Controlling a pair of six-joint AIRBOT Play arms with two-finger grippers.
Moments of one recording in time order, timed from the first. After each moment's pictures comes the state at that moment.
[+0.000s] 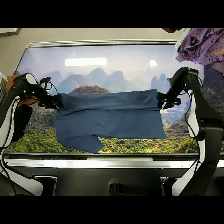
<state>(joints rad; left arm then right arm) 0.09 -1.83 1.63 1.34 -1.39 -1.57 -0.10 -2.04 1.93 1.77 -1.65 -1.47</state>
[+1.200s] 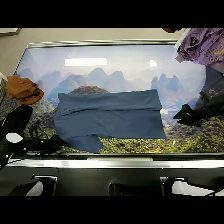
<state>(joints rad) 0.24 -0.94 0.39 0.93 -1.12 -1.46 -0.49 -1.47 1.17 2.10 -1.41 -1.73</state>
